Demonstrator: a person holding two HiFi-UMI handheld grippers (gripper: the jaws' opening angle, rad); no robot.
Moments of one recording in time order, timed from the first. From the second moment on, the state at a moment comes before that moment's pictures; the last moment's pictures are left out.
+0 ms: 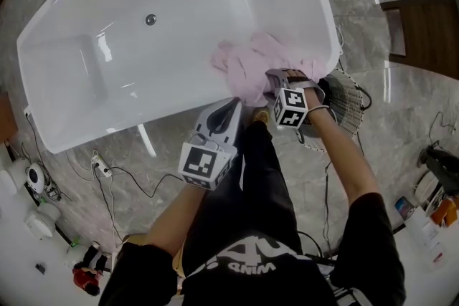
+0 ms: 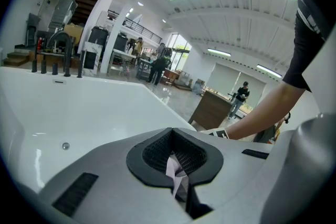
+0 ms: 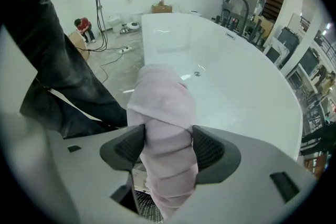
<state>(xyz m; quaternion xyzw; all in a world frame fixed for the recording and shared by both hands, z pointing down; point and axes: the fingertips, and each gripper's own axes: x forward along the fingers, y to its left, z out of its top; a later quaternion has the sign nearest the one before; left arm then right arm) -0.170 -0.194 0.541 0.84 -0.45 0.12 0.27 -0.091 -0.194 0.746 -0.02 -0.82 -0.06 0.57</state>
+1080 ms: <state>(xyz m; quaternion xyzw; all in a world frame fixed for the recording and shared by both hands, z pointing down) -0.174 -0.194 0.501 0.85 -0.46 0.10 0.26 -0.095 -0.187 0.715 -0.03 -0.81 -0.06 0.58</state>
